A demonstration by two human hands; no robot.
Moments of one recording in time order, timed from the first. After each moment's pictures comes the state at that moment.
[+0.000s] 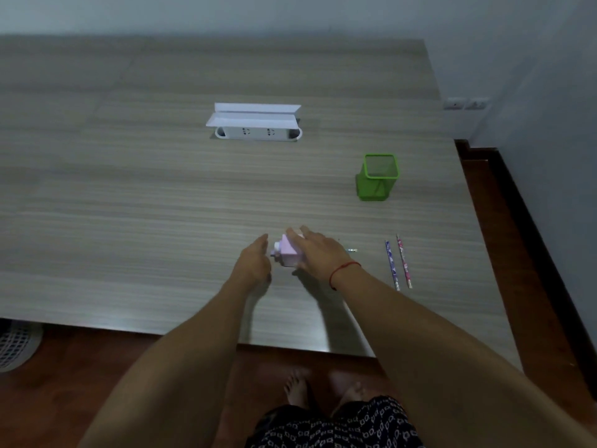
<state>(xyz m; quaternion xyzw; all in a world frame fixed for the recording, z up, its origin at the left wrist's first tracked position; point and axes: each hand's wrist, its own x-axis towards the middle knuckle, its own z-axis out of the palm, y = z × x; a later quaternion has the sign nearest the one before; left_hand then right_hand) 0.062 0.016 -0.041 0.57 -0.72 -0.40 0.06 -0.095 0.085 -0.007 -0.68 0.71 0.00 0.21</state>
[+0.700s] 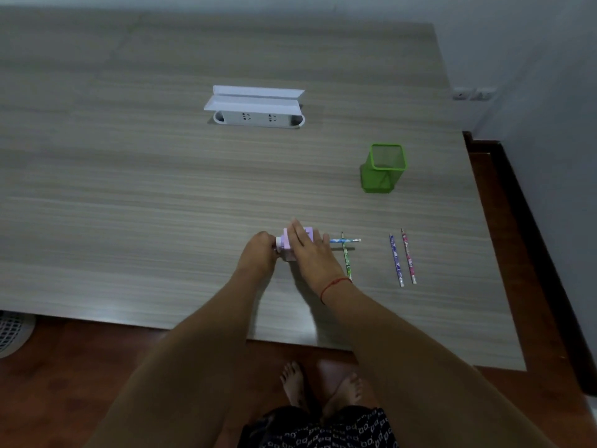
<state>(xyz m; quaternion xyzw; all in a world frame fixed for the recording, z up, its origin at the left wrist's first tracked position) 0.051 0.014 -0.045 0.51 -0.80 -0.32 0.03 -0.063 0.092 -0.033 -0.65 0.74 0.01 0.17</state>
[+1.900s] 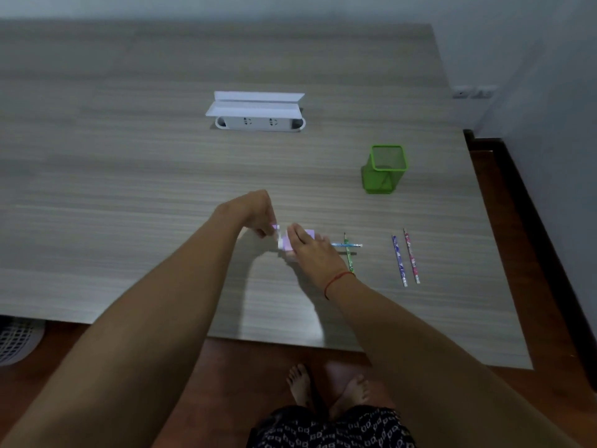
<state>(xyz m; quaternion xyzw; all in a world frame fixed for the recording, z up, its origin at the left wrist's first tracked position) 0.030 -0.067 0.028 0.46 -0.80 -0.34 -0.18 -0.070 0.085 -0.035 -0.68 0.72 0.01 0.10</state>
